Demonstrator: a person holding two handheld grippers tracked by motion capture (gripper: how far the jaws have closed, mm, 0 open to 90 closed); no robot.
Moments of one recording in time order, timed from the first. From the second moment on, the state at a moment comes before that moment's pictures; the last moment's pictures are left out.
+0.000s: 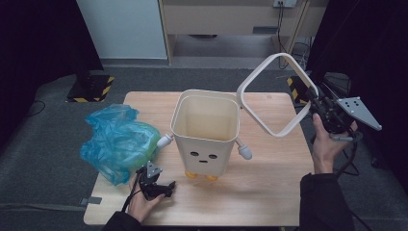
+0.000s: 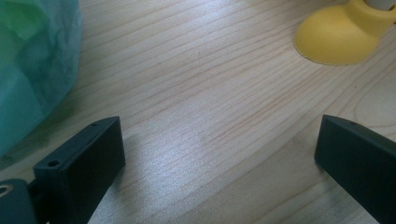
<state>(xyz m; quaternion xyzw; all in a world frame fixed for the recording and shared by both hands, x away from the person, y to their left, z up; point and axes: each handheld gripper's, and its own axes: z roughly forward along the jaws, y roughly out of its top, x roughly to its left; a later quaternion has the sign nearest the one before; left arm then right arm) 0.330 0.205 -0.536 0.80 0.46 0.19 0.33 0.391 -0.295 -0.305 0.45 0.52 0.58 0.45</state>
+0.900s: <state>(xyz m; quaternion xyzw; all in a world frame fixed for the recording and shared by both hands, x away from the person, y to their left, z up) 0.330 0.204 -0.536 0.80 0.46 0.19 0.33 0.401 -0.248 -0.277 0.38 0.57 0.62 0.39</state>
